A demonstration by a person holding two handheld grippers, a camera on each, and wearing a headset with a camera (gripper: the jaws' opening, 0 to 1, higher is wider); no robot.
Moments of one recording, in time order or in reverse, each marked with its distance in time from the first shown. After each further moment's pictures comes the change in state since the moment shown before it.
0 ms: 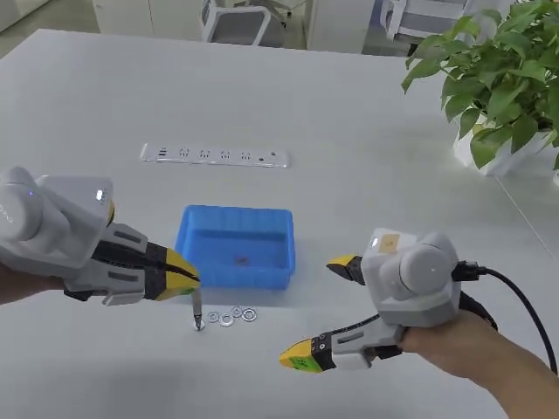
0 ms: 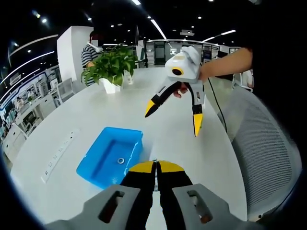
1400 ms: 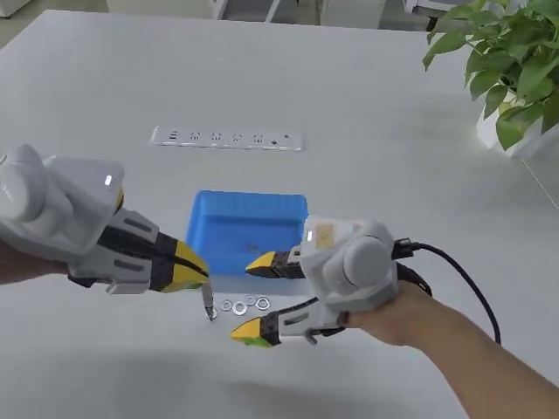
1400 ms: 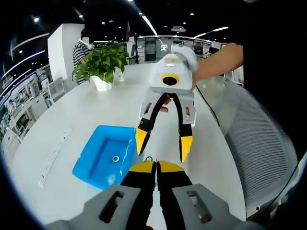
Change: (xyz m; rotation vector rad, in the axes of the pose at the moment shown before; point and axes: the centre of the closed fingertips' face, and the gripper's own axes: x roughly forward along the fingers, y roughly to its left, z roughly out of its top) left arm -0.001 -0.002 -0.007 0.028 0.039 -0.087; right arm 0.067 0.053 0.052 -0.259 -0.105 0.255
